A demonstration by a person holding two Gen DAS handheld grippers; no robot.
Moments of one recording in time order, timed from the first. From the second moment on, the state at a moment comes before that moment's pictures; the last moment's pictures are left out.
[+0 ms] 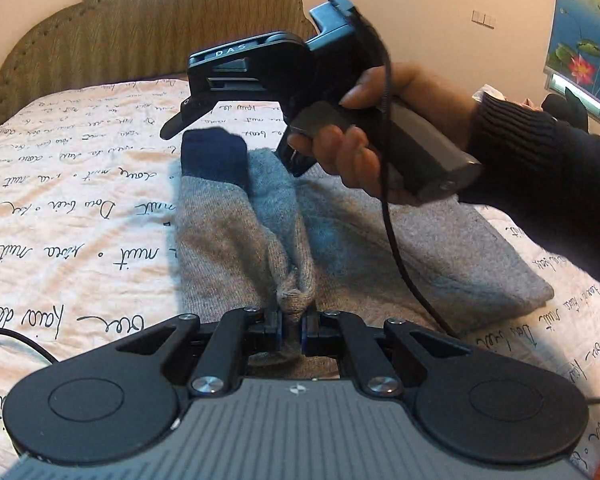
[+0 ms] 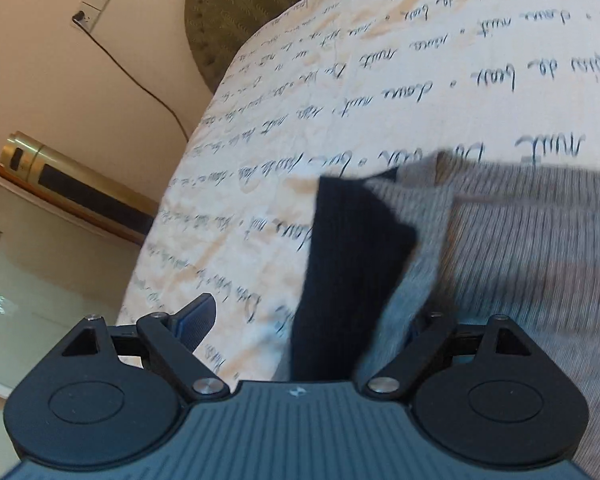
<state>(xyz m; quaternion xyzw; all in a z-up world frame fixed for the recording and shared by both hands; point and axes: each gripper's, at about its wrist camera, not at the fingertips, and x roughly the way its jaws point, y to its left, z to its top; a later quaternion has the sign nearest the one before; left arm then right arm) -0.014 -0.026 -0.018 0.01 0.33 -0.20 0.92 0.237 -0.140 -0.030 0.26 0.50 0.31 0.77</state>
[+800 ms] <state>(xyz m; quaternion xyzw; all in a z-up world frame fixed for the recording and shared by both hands) -0.010 -0.128 -0.006 0.03 0.31 -0.35 0.88 0.215 -0.294 -0.005 0.19 0.43 0.30 0.83</state>
